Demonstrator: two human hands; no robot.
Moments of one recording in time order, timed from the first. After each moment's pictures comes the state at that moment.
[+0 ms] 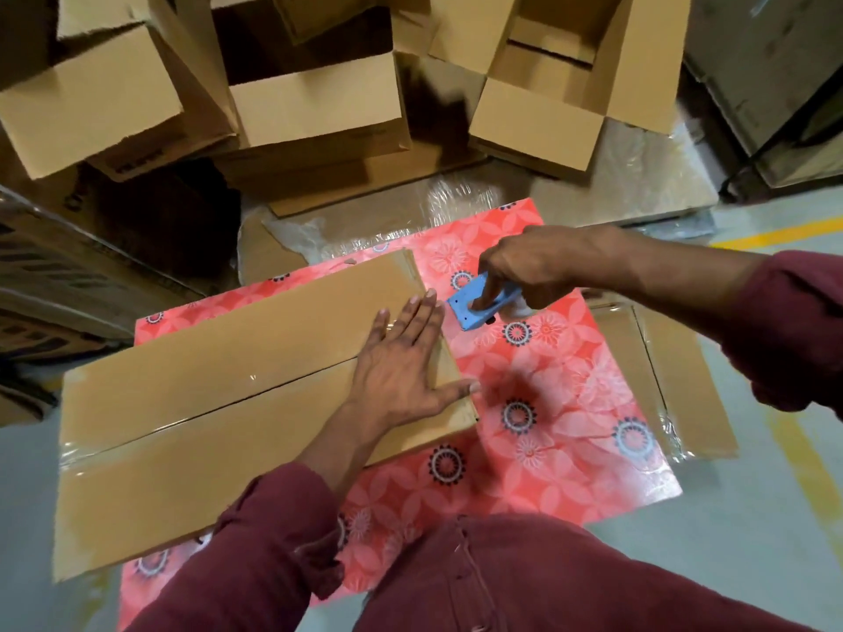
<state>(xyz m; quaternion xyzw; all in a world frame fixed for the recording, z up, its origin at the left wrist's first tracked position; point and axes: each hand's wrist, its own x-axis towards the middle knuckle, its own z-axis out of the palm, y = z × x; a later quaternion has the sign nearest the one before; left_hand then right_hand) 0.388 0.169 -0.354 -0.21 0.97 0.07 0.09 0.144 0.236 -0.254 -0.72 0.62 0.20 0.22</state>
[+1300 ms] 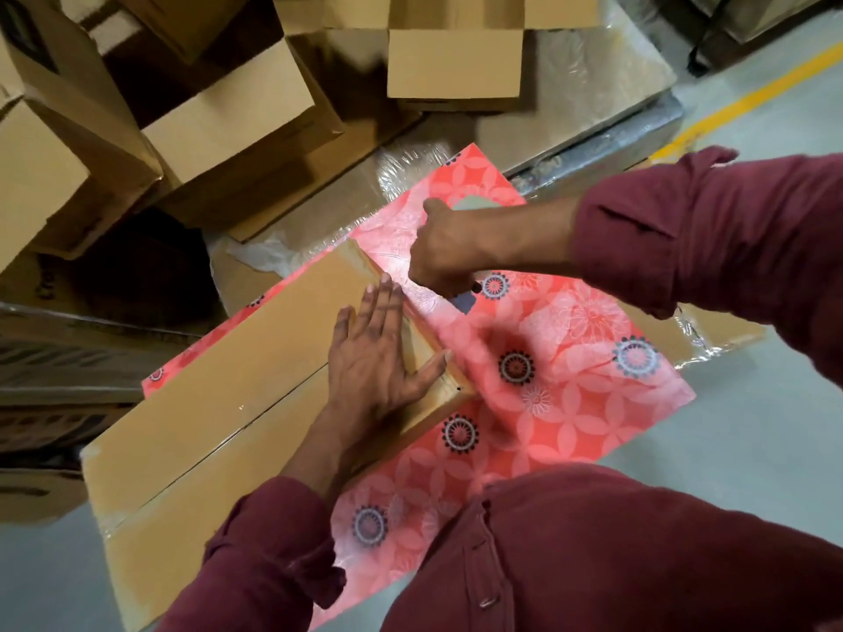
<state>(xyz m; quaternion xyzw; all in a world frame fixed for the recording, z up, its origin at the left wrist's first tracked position) 0.384 0.178 -0.348 -0.20 0.98 -0.03 0.08 0.178 0.209 -0.305 -0.66 0.63 0.37 0.16</state>
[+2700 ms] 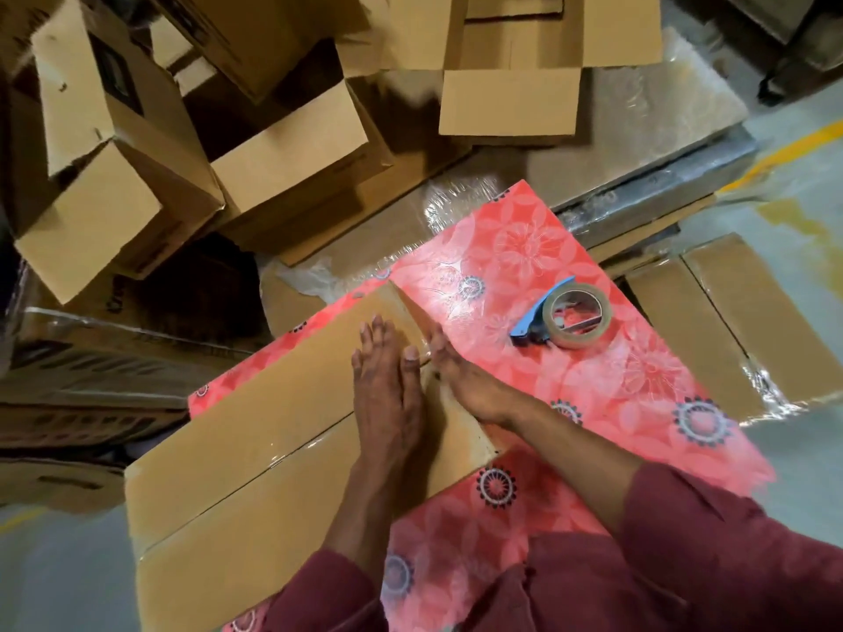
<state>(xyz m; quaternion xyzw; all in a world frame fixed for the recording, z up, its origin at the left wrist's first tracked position) 0.390 0.157 -0.367 -0.36 0.90 0.23 -0.11 0.278 0.249 -0.416 -0.30 0.63 -0.46 0.54</state>
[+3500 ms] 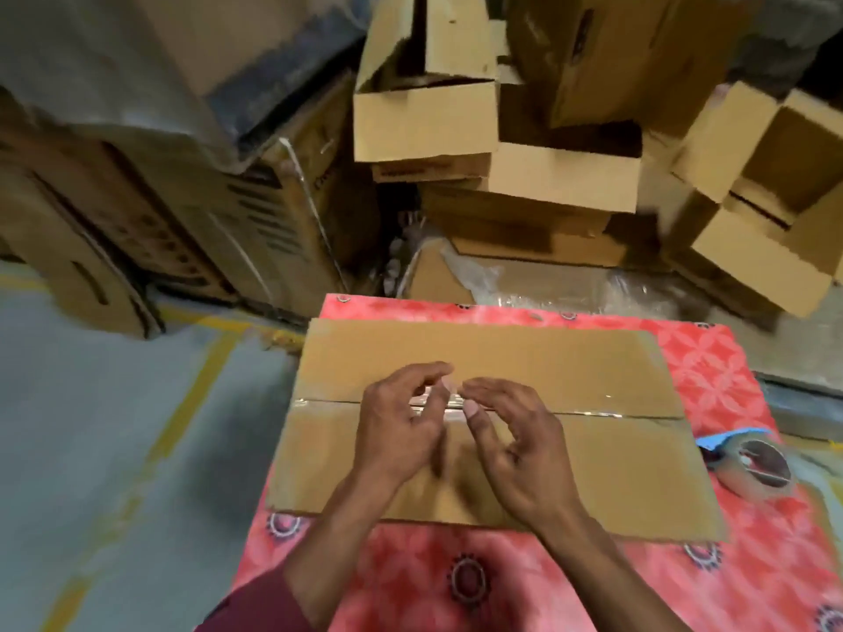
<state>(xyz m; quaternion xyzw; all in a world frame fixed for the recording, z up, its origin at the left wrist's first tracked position) 0.660 0.064 -0.302 -0.43 0.71 0.39 -0.38 0.520 0.156 -0.305 -0.55 0.67 -0.48 0.15</state>
